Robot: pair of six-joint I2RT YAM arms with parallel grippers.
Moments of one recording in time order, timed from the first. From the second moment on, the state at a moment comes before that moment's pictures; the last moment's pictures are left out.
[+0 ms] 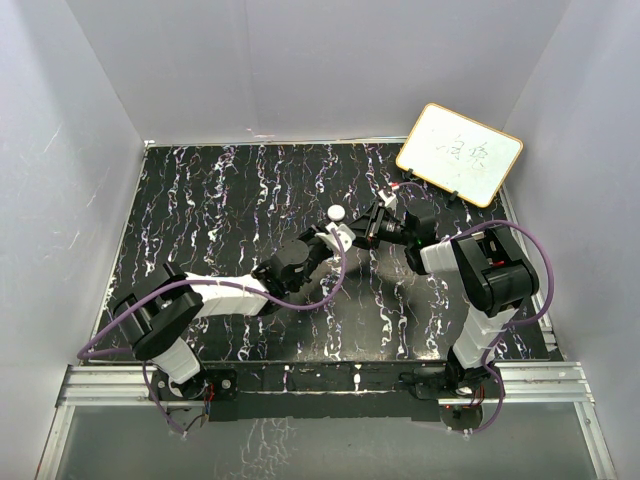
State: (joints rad) left arm -0.94 1.60 0.69 0.84 -0.38 0.53; right arm 0.27 1.80 0.69 0.95 -0.92 1.26
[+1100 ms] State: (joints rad) left arm -0.76 1.51 0.84 0.10 -0.24 -0.04; right arm 0.18 1.64 0.67 0.59 -0.87 0.99
